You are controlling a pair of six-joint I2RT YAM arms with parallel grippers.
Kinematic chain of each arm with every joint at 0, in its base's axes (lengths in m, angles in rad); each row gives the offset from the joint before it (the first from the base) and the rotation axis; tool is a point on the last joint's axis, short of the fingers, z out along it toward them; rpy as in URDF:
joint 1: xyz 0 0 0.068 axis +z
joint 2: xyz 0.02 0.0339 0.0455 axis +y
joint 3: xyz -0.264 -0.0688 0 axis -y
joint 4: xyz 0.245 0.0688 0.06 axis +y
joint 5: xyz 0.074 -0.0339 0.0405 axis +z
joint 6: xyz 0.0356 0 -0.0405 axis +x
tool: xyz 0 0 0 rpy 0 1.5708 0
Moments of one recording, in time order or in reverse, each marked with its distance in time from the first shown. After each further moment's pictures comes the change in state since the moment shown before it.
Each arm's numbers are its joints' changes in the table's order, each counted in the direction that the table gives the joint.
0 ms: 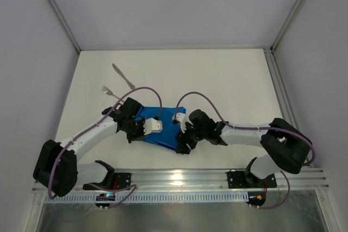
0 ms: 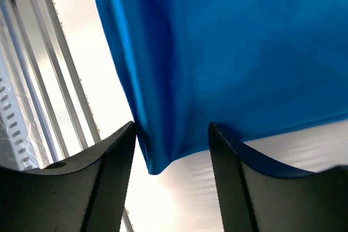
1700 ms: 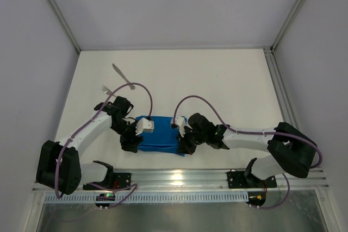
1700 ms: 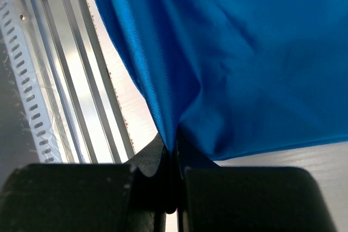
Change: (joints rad) left arm 0.172 0.023 0.051 0.274 -0.227 0.184; right arm 0.111 -0.092 -0.041 0.009 -0.054 0.040
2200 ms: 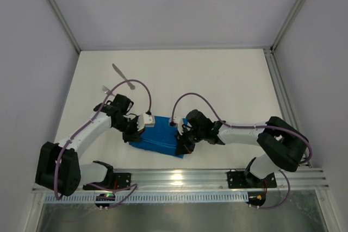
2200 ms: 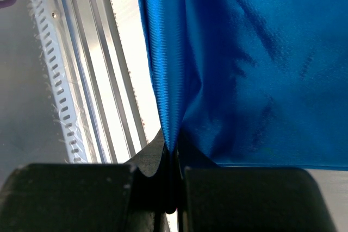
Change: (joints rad) left arm 0.000 -0.006 -0.016 -0.143 -0.005 -0.116; right arm -0.082 0.118 0.049 0.002 0.196 0.026
